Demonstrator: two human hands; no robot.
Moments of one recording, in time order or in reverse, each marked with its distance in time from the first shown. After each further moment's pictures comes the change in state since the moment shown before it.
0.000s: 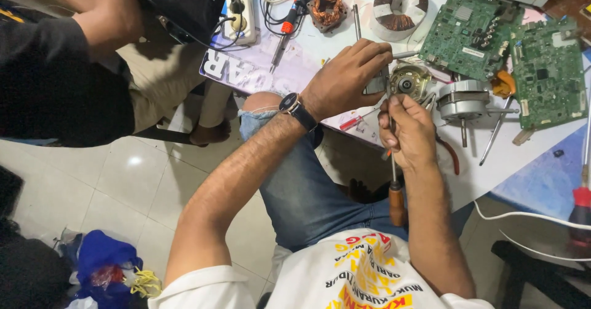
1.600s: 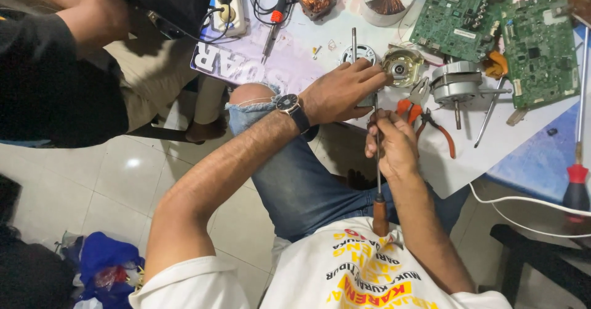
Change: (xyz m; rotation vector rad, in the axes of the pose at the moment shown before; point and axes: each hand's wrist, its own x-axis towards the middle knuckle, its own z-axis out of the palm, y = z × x) left_hand -0.023 0.013 0.028 0.037 -0.312 0.088; right_hand -0.014 0.074 -0.040 0.074 0.094 -0.070
